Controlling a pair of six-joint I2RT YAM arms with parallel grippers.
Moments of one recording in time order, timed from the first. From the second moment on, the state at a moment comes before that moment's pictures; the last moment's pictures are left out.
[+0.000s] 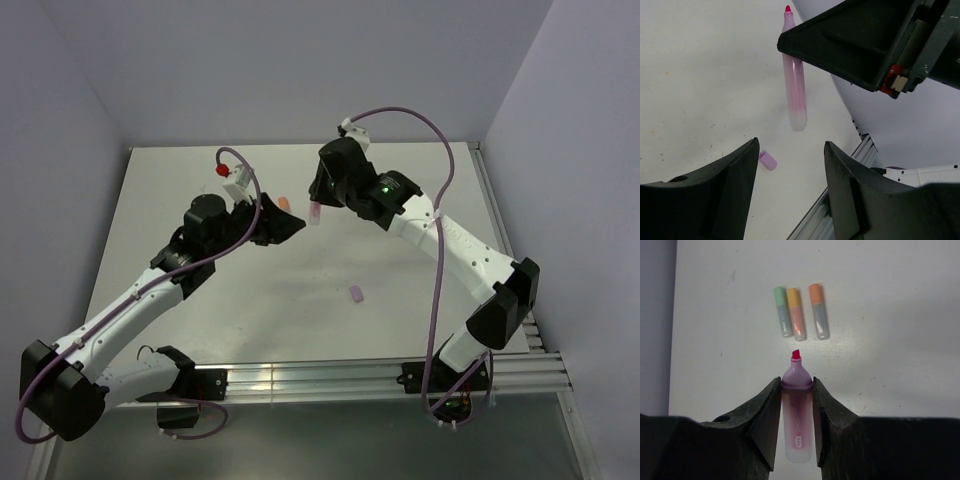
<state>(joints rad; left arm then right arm) -0.59 1.08 0.87 0.02 0.29 -0.71 0.76 1.57 1.63 -0.69 0.32 0.73</state>
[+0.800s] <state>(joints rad) -0.59 1.13 0.86 0.07 0.29 -0.73 0.89 1.60 1.71 -0.69 0.32 0.75</state>
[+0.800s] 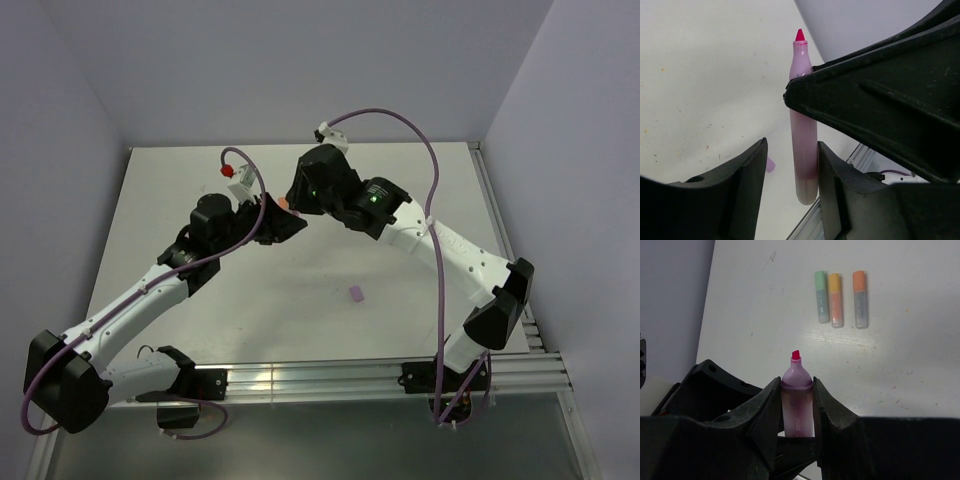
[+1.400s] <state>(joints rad) -0.59 1.13 0.85 0.08 0.29 -0.75 0.91 1.61 1.71 -0.69 0.35 0.76</state>
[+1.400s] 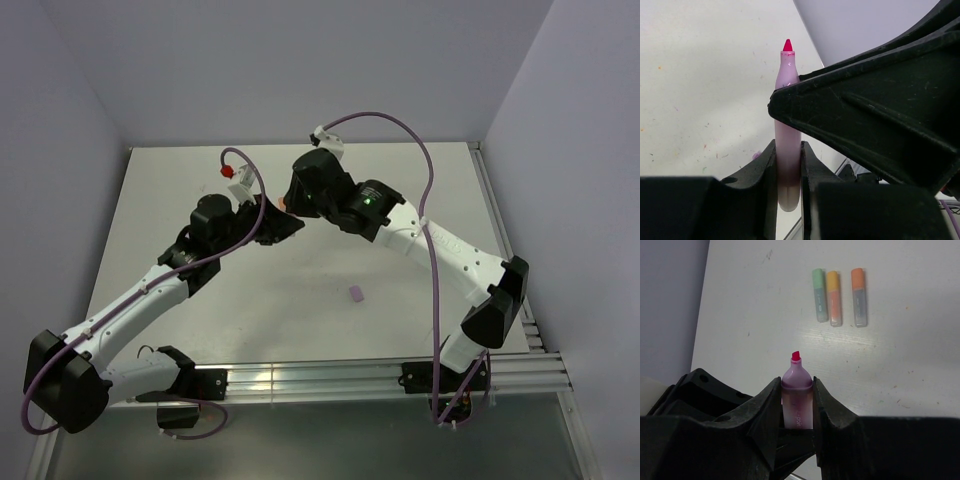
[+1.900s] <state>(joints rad) -0.59 1.13 0.86 -0.03 0.37 -0.68 0.86 1.48 1.67 -0.69 0.44 0.69</state>
